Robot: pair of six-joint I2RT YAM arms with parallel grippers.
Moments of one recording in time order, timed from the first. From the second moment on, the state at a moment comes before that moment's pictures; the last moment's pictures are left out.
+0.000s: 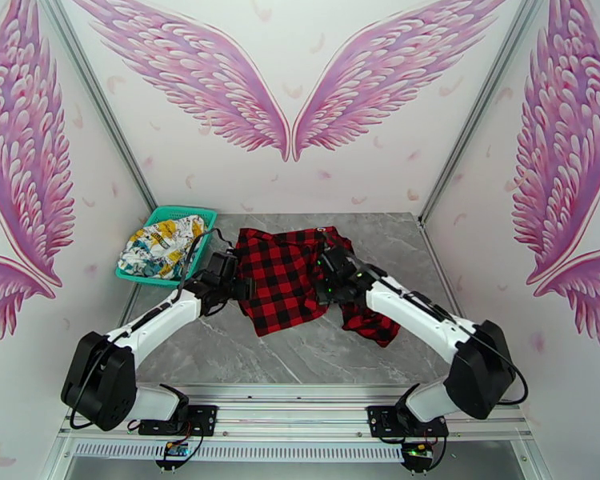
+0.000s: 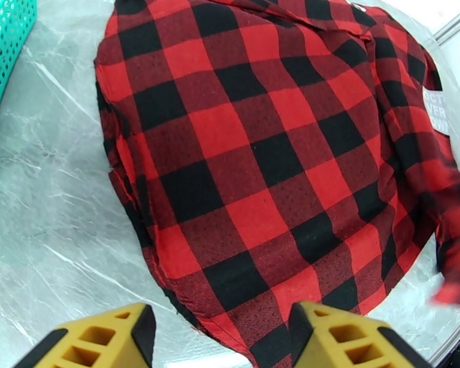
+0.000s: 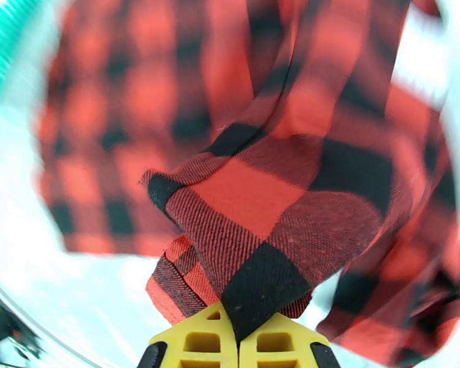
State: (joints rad) left arm -0.42 1.41 0.92 -0.39 -0.02 -0.35; right arm 0.60 1.48 1.30 -0.78 0.09 0.40
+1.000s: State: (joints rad) left arm -0.46 1.35 0.72 -0.34 0.04 -0.51; right arm 0.24 2.02 1.78 -0.74 0.25 0.28
